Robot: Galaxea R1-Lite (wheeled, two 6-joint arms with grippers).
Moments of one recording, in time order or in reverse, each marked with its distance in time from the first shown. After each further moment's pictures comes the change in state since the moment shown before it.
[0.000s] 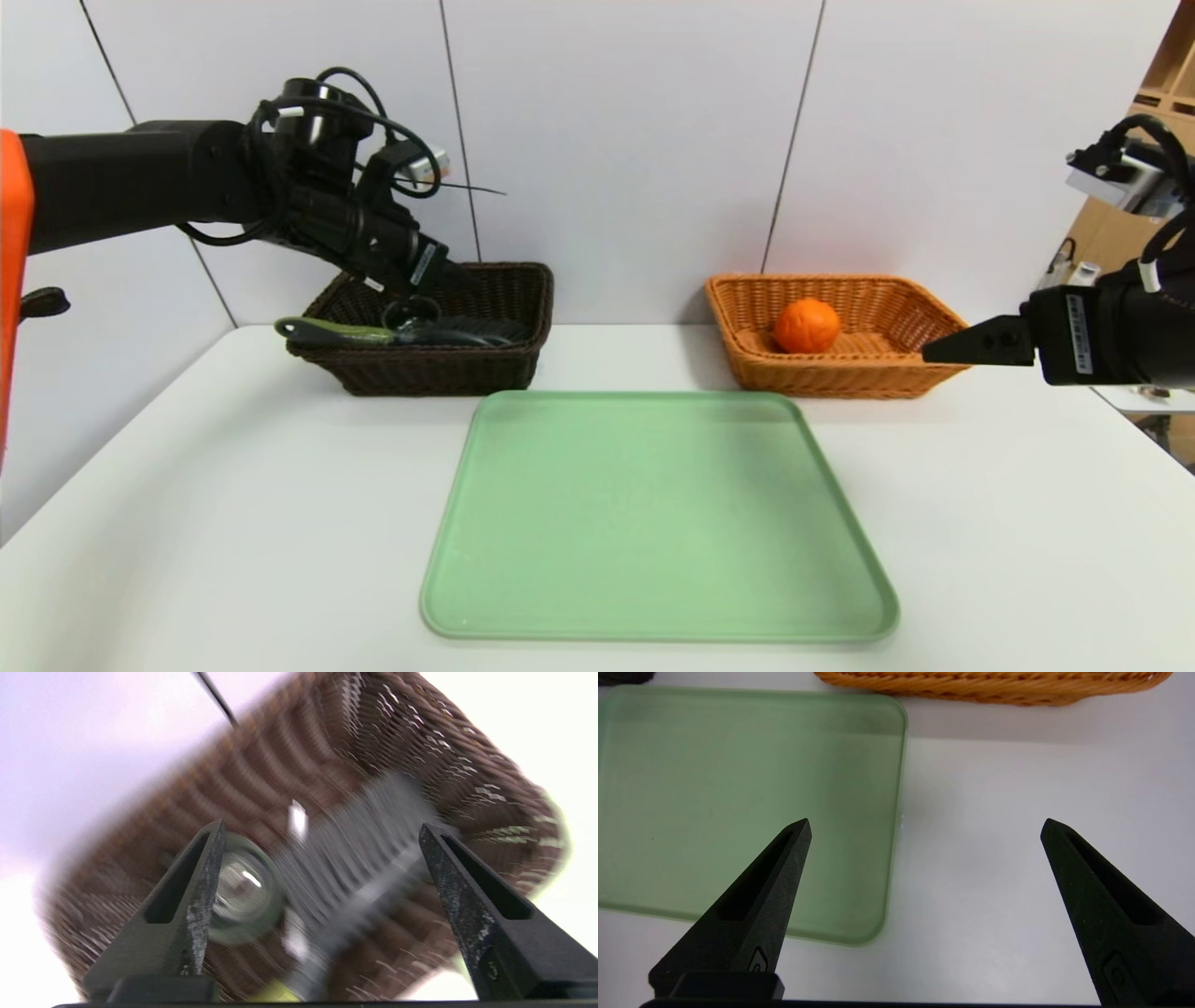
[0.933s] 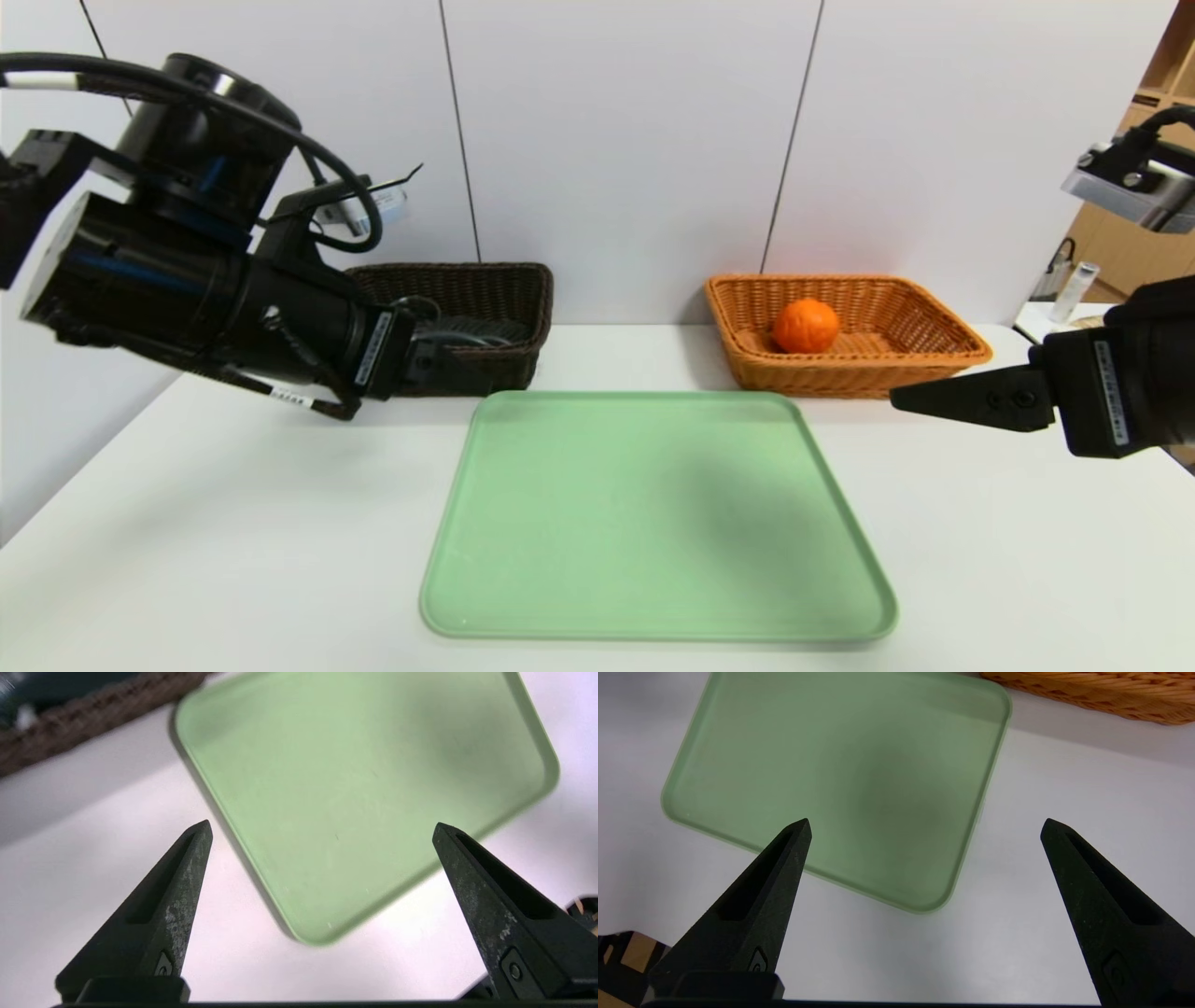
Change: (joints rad) left arm -0.219 -0.510 0.564 0.096 -0.009 -0.415; right arm 0.229 -0.100 0.059 -0.006 0.011 0.013
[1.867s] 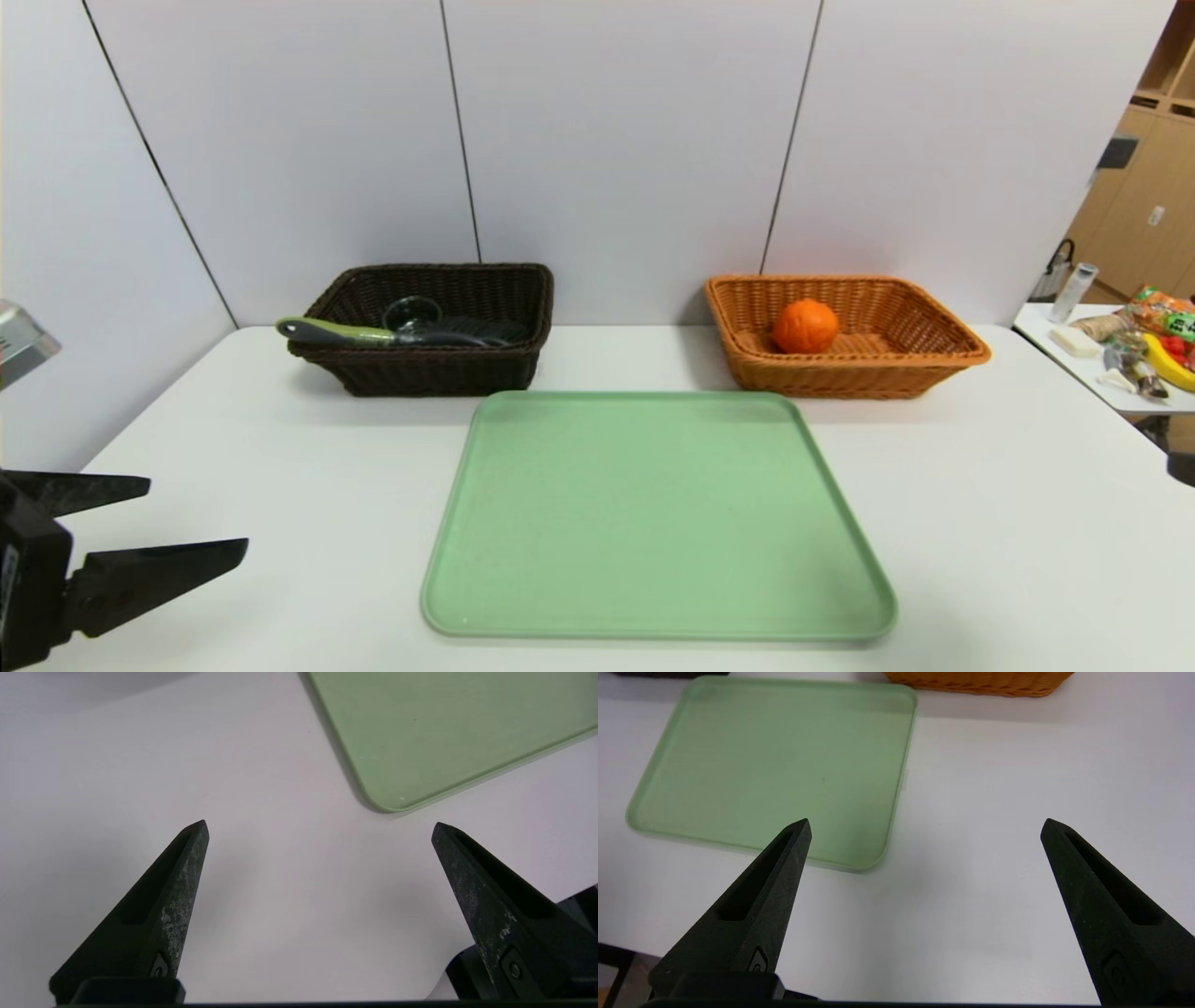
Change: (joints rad) left arm 0.222 -0.583 0.516 -0.053 0.075 0.157; right arm -0.215 -0.404 0.222 0.012 -0.001 -0.041
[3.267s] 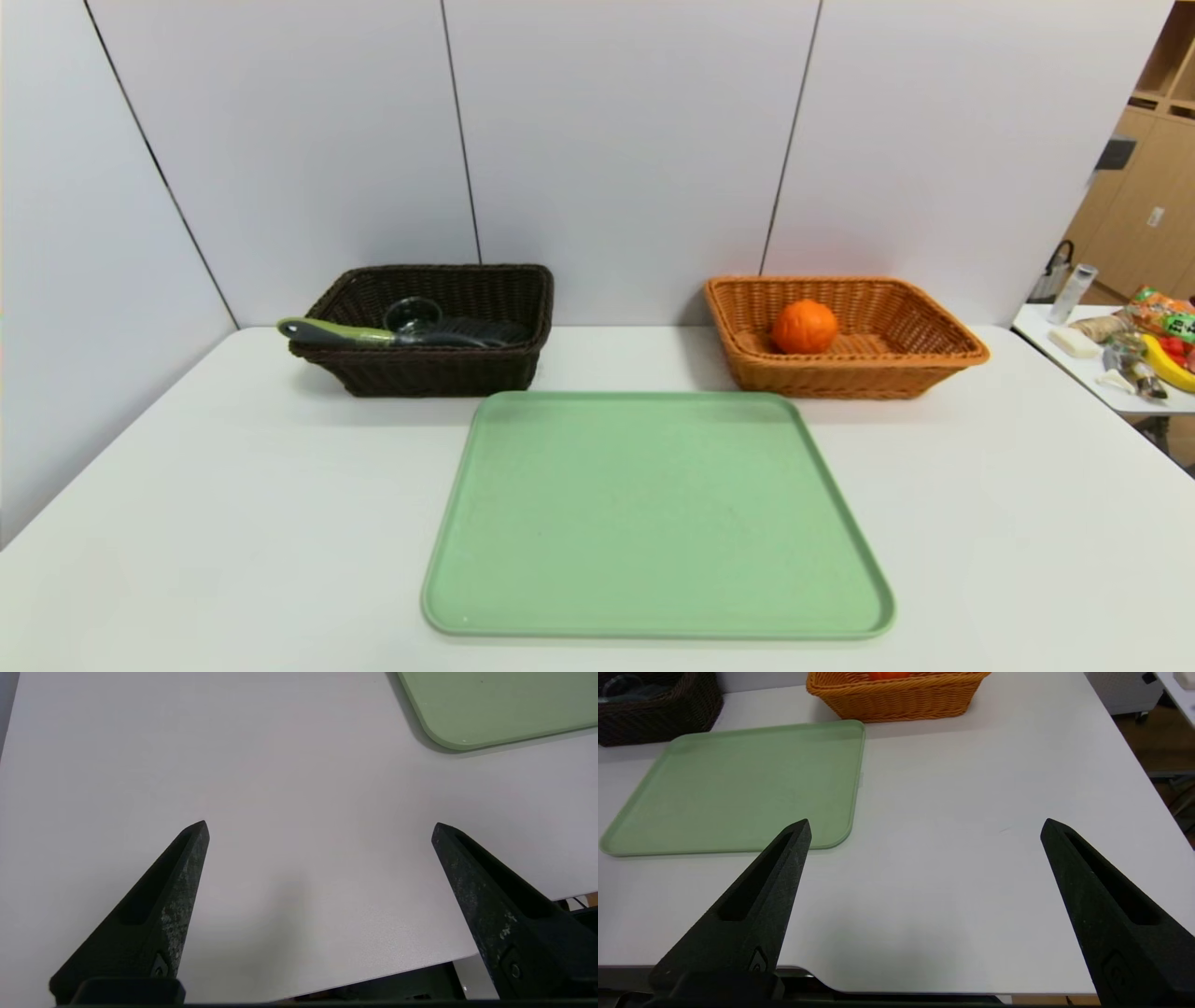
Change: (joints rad) left arm 0.222 -0.628 0.397 -0.002 -0.005 0.028; right arm -0.419 -0.544 0.153 0.144 0.209 -0.104
